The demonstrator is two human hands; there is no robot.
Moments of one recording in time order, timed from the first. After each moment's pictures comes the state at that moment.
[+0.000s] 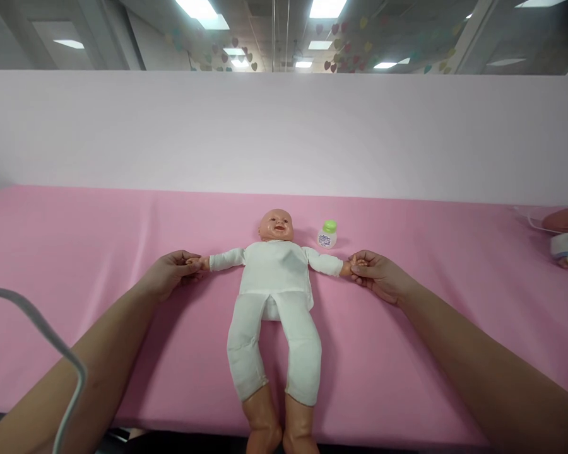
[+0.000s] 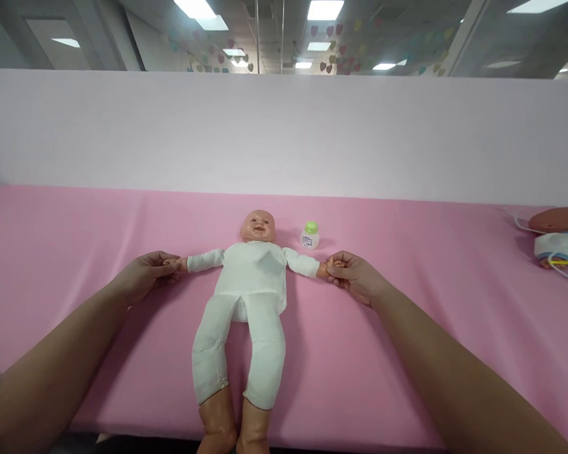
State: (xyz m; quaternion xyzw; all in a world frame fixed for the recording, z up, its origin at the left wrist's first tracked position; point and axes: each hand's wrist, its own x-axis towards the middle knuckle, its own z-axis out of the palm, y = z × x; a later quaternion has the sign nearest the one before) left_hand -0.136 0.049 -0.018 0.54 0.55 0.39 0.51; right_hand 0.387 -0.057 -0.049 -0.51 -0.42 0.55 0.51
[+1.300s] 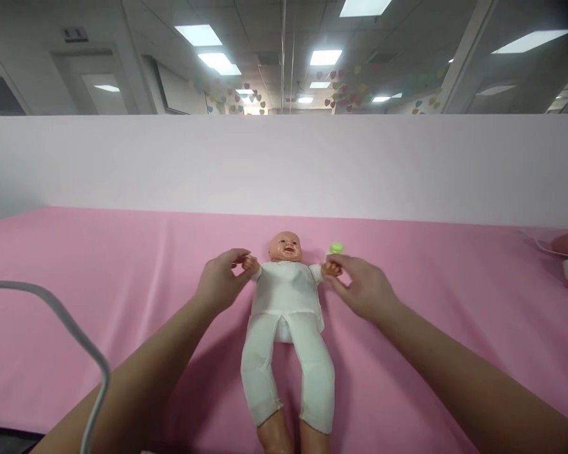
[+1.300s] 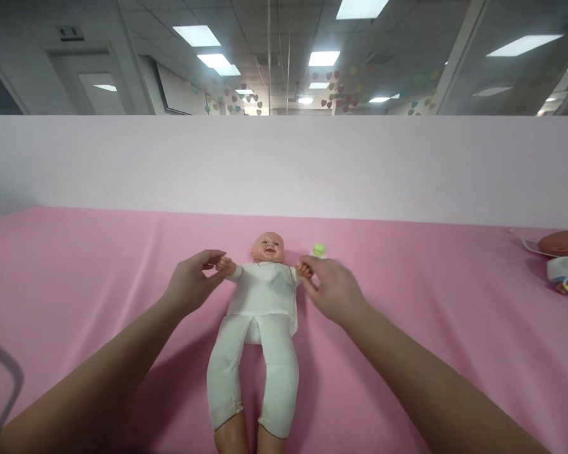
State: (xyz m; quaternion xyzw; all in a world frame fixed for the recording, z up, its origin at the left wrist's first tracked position) left_hand -0.035 0.007 0.037 0.74 0.49 0.42 0.17; right_hand 0.287 -0.063 0.019 -0.58 -0.71 0.03 0.41
